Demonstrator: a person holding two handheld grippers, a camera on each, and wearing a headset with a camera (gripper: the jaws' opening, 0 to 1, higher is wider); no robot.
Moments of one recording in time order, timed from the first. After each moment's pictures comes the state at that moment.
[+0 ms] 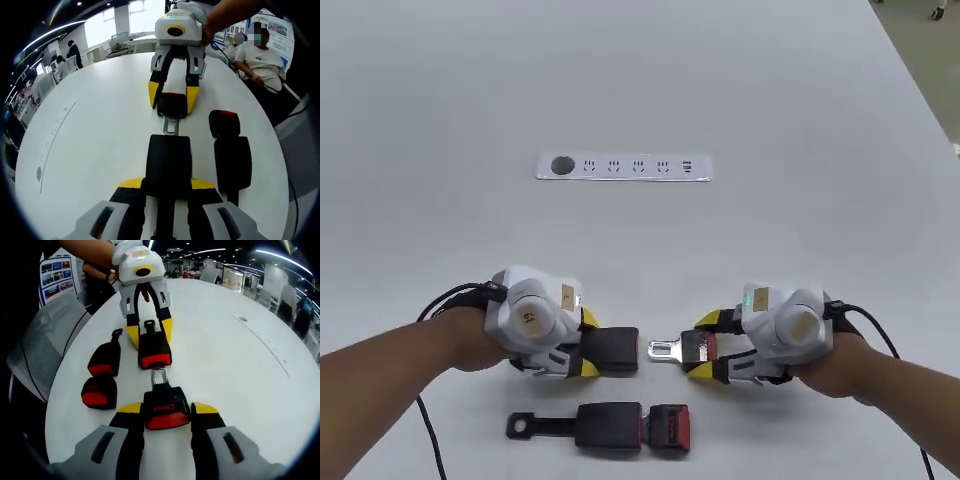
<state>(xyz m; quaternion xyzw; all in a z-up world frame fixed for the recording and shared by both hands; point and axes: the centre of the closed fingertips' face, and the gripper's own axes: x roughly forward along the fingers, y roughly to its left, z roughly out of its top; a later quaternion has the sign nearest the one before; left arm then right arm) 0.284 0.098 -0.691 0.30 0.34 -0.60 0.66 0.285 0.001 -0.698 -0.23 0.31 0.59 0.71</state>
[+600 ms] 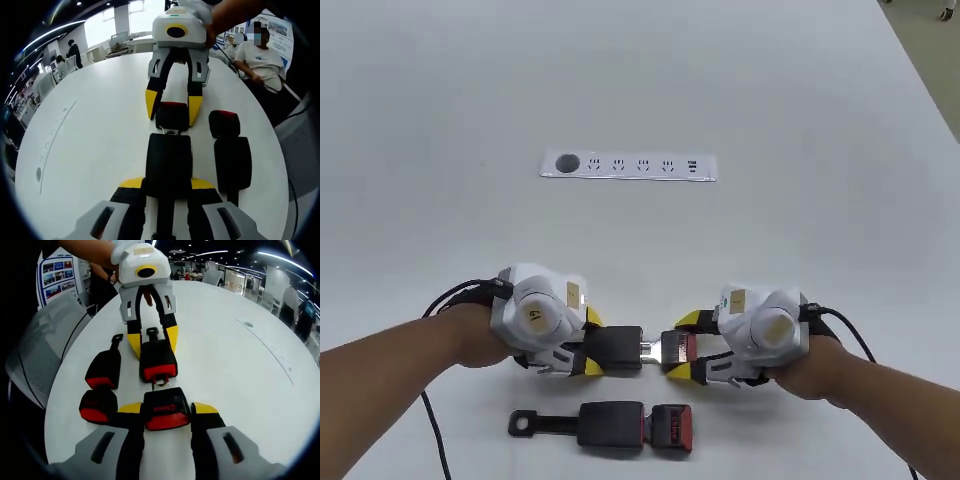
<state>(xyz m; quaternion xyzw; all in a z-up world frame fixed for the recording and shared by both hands) 0.285 0.097 -0.690 0.30 0.34 -0.60 0.66 0.285 0.026 -0.700 -0.23 0.30 0.60 0.71</state>
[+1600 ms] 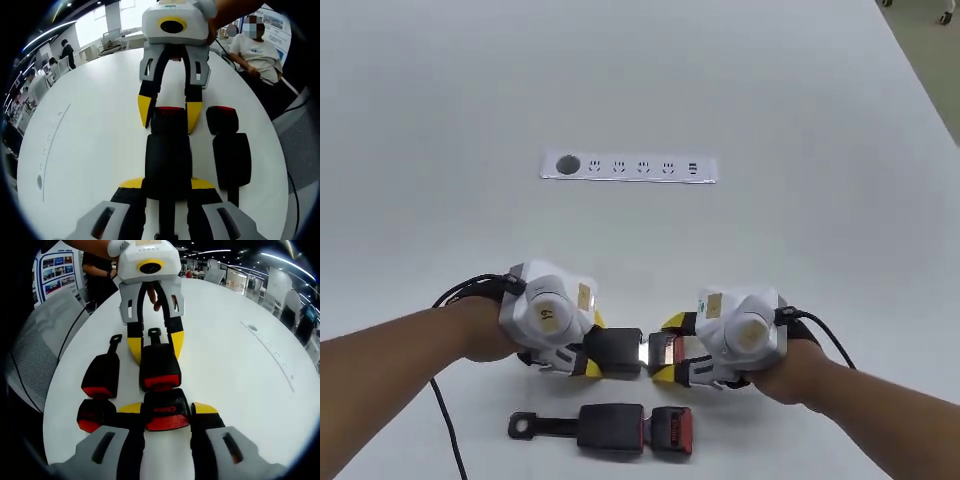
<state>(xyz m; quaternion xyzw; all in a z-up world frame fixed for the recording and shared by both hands) 0.284 0.096 -0.693 0.33 0.35 -0.61 0.63 0.285 0.036 -0.693 -0.24 0.30 0.60 0.70</state>
